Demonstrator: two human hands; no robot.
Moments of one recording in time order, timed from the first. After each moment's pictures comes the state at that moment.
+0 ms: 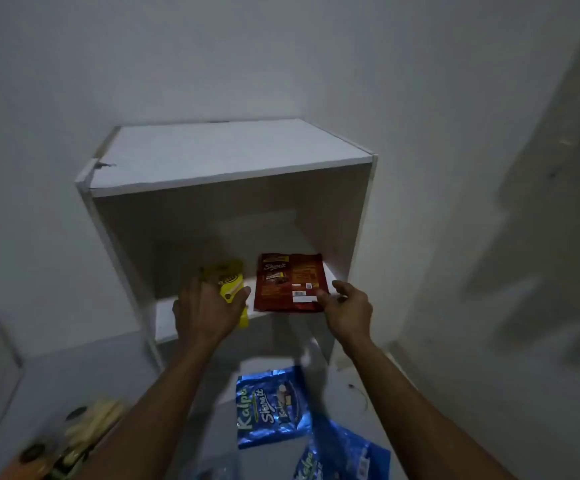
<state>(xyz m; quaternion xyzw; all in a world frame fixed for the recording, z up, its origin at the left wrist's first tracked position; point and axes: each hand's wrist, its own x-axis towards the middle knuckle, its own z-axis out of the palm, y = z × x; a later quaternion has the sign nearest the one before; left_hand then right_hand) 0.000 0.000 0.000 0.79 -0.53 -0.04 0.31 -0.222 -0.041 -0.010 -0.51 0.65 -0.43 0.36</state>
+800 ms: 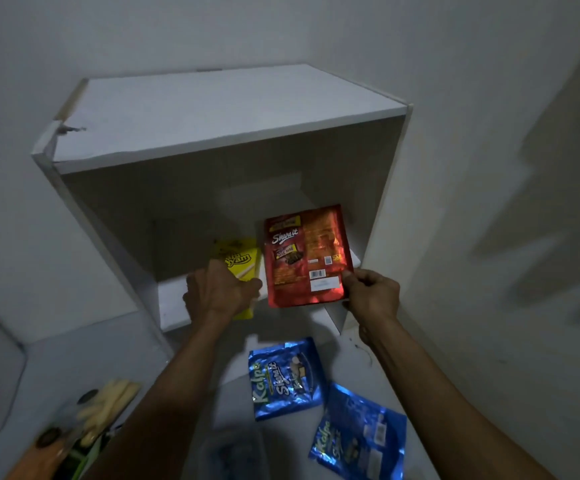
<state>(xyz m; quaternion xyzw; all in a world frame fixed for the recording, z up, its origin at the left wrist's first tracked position) 0.002 -0.018 0.000 0.84 -0.45 -0.16 0.27 -0.219 -0.041 -0.023 -0.35 0.66 -0.51 0.43</state>
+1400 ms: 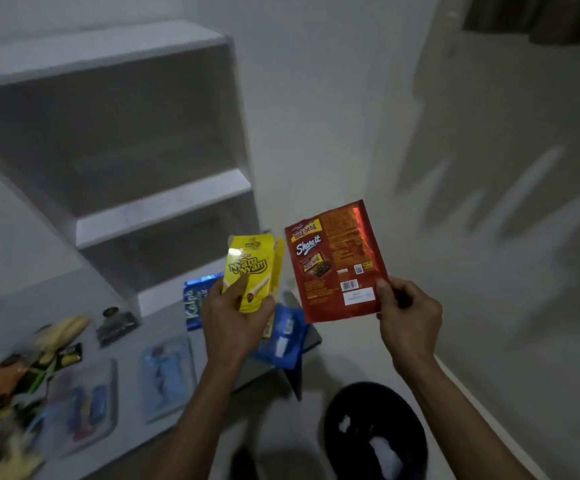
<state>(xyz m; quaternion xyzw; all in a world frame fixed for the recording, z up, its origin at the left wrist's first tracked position) -0.238 0.197 -0.070 0.70 -0.54 -0.19 0.44 -0.474 0.207 -0.055 -0.38 0.68 -0.56 0.28</state>
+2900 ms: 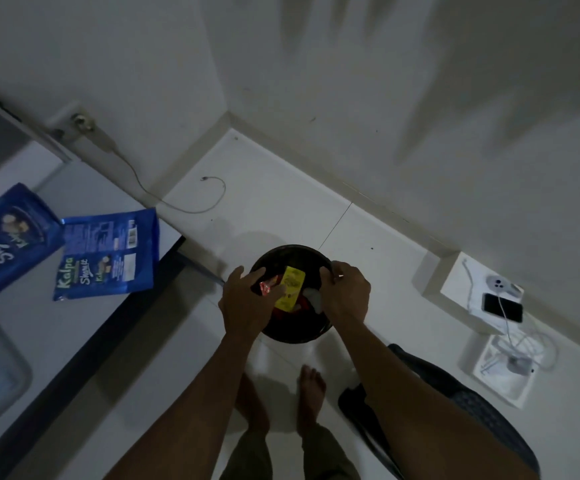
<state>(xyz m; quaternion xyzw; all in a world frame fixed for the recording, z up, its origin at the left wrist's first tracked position) -0.433 0.255 -0.315 0.65 -0.64 -0.40 0.08 -0.590 0.311 -0.312 -0.22 0.89 -0.29 0.28</state>
